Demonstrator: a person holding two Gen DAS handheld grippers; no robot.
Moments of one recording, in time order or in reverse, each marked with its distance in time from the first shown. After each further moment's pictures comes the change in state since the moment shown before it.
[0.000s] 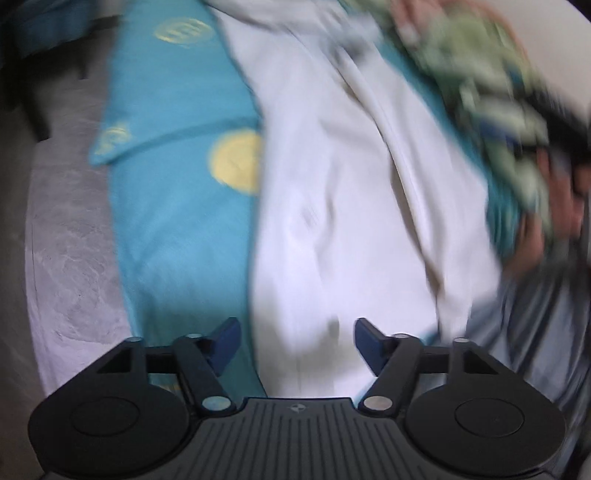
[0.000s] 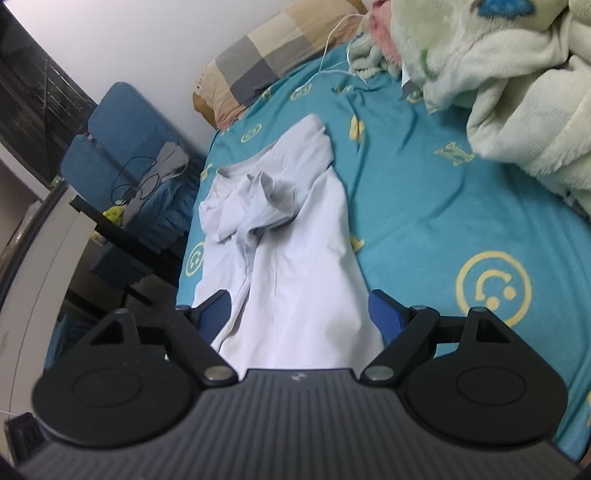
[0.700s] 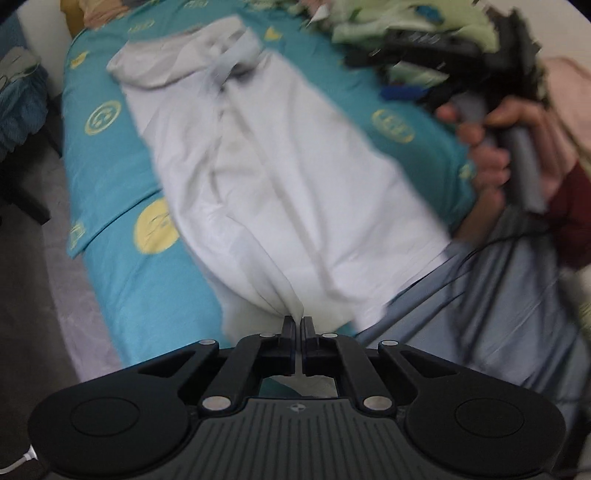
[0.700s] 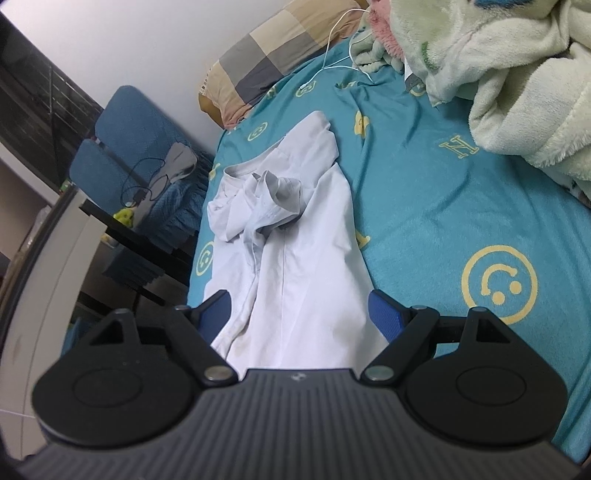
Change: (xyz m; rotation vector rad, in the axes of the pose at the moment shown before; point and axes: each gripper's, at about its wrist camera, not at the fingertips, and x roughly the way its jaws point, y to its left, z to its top) left arm -0.061 -0.134 0.030 0.180 -0.050 0.104; right arm -0.007 -0.014 0.004 0.052 0.011 0.057
